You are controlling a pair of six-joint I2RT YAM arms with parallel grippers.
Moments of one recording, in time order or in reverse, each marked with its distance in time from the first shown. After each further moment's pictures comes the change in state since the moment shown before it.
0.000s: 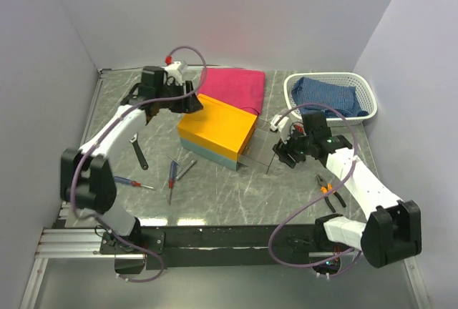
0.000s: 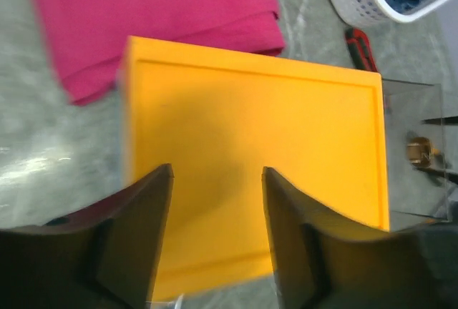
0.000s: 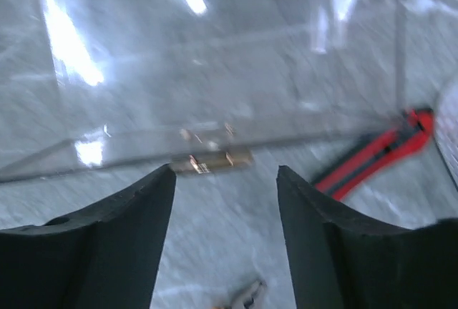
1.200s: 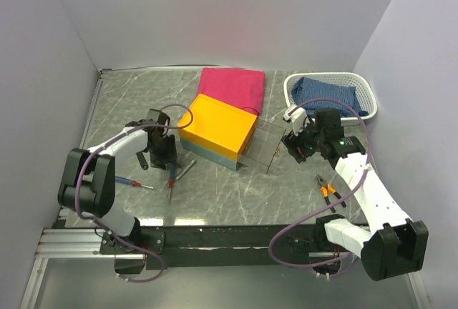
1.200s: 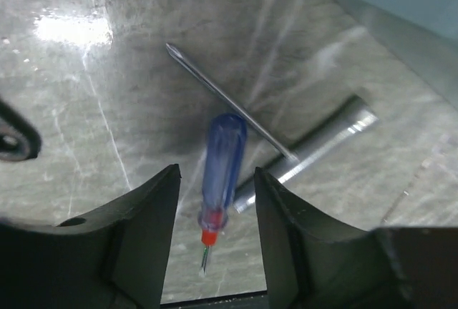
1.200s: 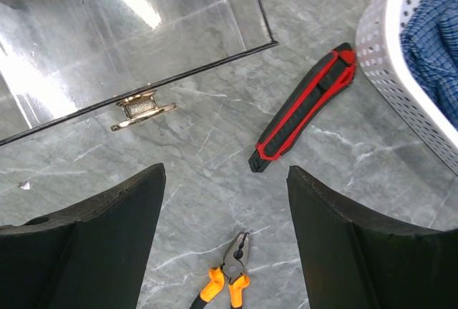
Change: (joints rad) left arm 0.018 -0.109 -0.383 -0.383 -0.417 -0.159; right arm -0.074 -0.106 0.057 -0.072 0.139 0.111
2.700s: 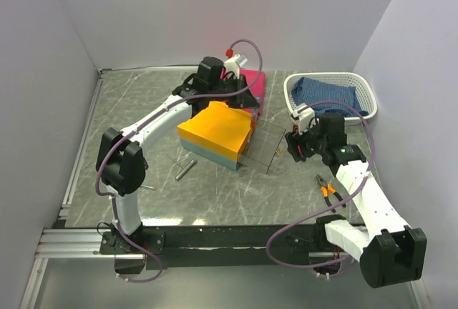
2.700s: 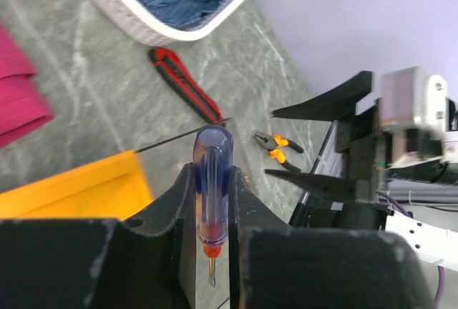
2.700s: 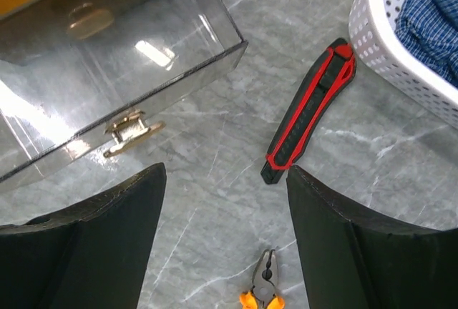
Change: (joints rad) left arm -0.355 0.335 0.752 0.434 0.479 -0.105; right arm -0.047 -0.063 -0.100 0.153 -0.015 0.186
